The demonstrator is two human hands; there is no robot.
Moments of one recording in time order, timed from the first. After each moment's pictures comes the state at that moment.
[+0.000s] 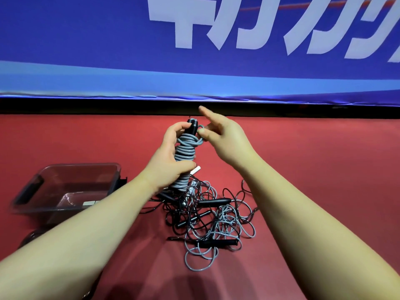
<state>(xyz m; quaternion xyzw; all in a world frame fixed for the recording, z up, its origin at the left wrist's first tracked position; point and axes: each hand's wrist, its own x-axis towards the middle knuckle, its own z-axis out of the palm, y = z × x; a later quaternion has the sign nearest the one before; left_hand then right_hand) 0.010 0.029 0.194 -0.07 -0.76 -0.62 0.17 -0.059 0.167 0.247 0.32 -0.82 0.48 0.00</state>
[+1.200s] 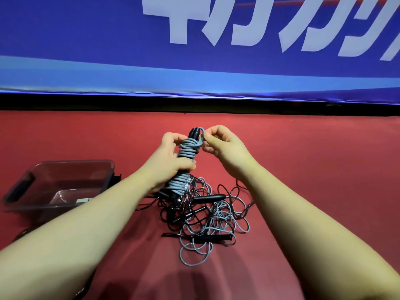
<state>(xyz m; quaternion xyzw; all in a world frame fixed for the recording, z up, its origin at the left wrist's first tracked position) 0.012 0.044 0.196 0.03 -0.71 -0.70 0.07 -0.069 0.181 0.207 0.25 -0.68 0.68 -0.14</state>
